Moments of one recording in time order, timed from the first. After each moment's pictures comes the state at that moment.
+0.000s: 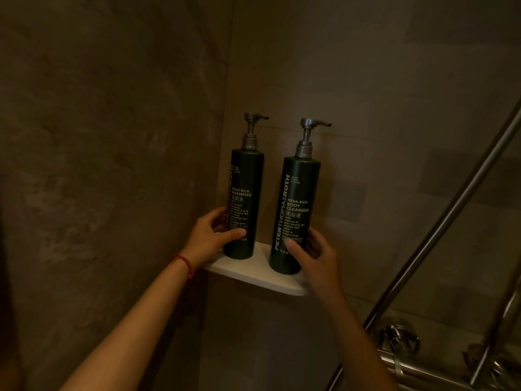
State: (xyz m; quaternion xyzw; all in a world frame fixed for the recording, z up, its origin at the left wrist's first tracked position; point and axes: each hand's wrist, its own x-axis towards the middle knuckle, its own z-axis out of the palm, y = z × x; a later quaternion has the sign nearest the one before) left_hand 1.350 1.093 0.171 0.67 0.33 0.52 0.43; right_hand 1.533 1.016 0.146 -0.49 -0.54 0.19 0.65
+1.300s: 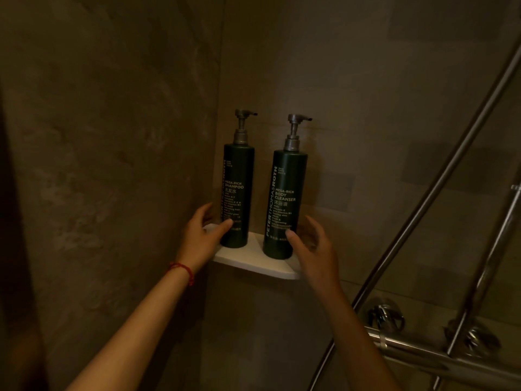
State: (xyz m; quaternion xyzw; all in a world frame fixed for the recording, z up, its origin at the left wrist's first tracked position) left_hand 1.341 1.080 0.153 0.64 0.39 0.55 0.37; right_hand 1.533 0.997 0.144 -0.57 -0.54 0.13 0.61
